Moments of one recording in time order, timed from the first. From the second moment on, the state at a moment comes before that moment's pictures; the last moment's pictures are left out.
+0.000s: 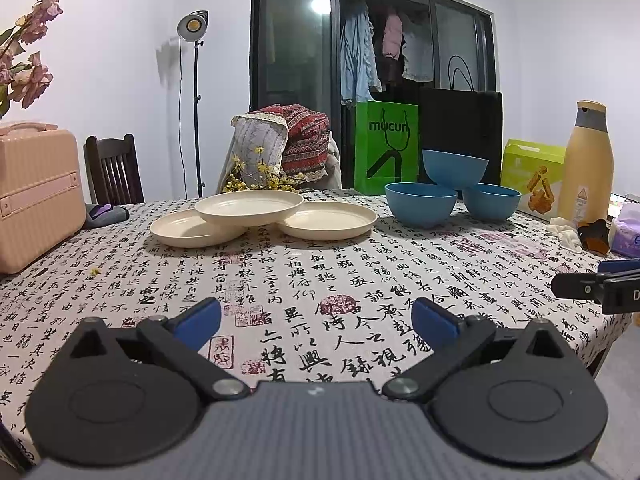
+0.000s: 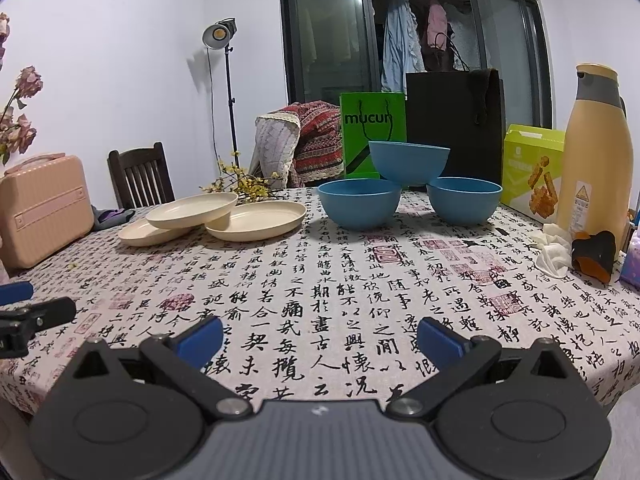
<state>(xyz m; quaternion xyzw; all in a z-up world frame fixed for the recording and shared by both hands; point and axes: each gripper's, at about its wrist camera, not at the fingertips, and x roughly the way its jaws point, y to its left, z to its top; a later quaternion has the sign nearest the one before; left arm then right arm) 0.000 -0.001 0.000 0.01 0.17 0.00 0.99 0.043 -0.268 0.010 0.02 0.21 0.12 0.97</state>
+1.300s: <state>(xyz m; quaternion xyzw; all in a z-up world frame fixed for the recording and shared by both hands) 0.018 0.011 0.006 0.00 0.16 0.01 0.99 0.076 -0.228 0.012 0.00 0.21 0.15 0.97</state>
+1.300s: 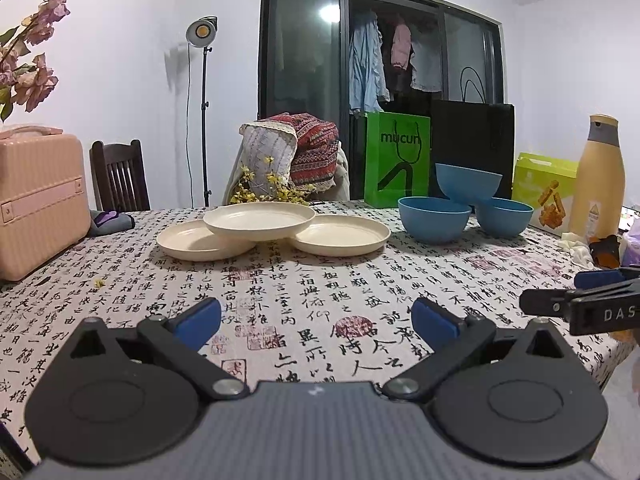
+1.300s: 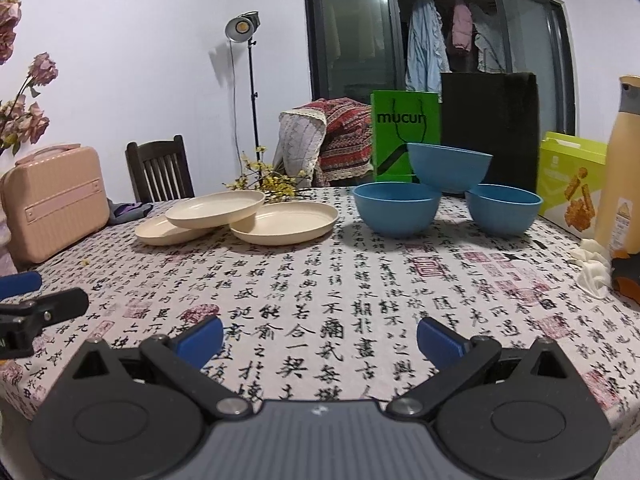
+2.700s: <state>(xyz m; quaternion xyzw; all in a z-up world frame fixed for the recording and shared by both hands) 0.087 0.102 0.067 -0.04 0.11 0.07 0.99 0.190 -0.130 0.071 0.01 0.15 0.19 0.97</state>
